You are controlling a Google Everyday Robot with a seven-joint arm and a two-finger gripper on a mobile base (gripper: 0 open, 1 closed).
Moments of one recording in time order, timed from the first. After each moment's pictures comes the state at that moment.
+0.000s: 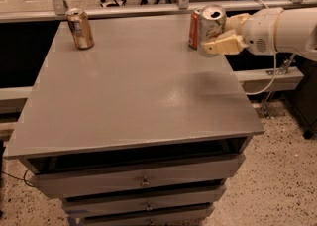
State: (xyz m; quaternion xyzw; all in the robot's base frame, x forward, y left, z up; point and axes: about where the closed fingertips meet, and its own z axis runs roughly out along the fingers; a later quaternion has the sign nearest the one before) arm 0.626 -0.156 0.950 -0.44 0.69 0.14 0.55
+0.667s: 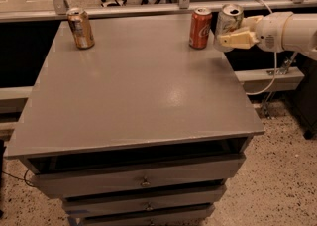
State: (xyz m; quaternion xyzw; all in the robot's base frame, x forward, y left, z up) arm 0.693 -0.223 0.923 -0.37 0.73 0.15 0.56
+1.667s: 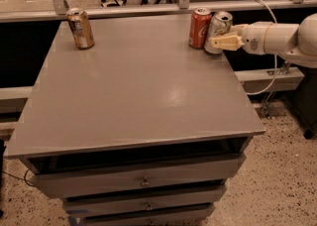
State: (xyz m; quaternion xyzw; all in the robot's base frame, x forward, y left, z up) arm 0.758 -0.220 0.872 -0.33 0.73 0.21 0.56
